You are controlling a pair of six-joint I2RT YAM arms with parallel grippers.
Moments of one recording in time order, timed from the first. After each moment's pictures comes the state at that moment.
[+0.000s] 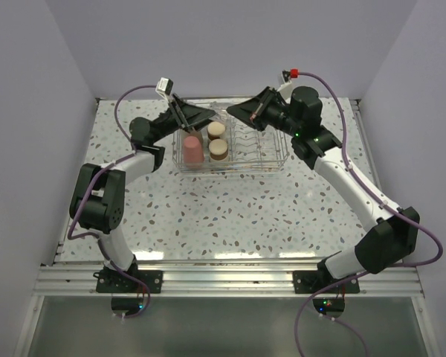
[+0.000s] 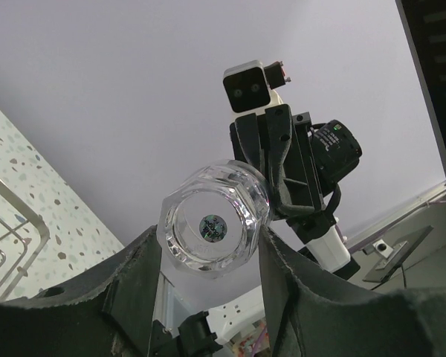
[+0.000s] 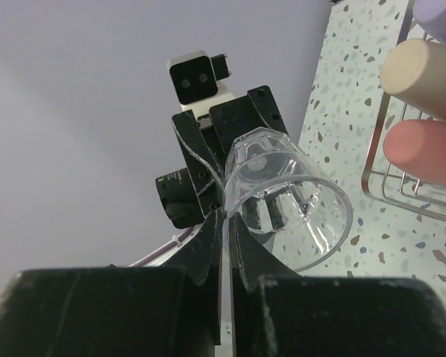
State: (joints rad) left arm -0.24 1.80 1.10 1.30 0.85 -1.61; right arm 0.46 1.46 1.41 -0.02 -0.41 1.16
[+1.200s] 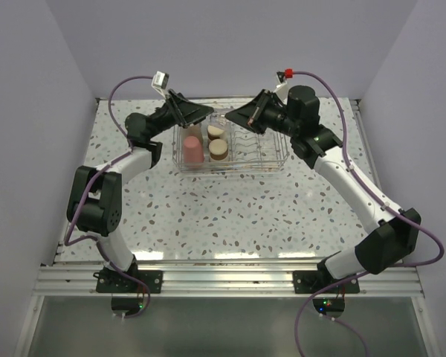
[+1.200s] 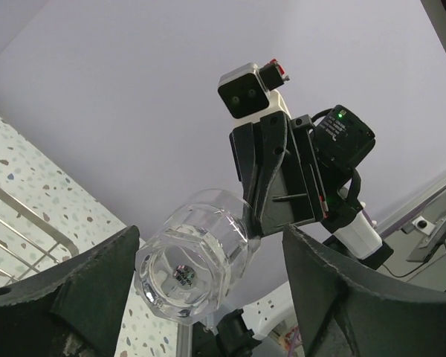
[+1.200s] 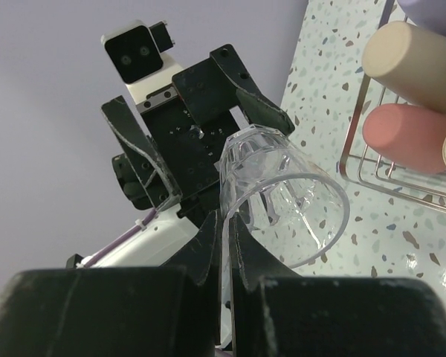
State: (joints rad) left arm -0.23 1.77 1.14 1.26 0.89 -1.46; right arm 0.48 1.46 1.45 -0.15 -0.41 1.05
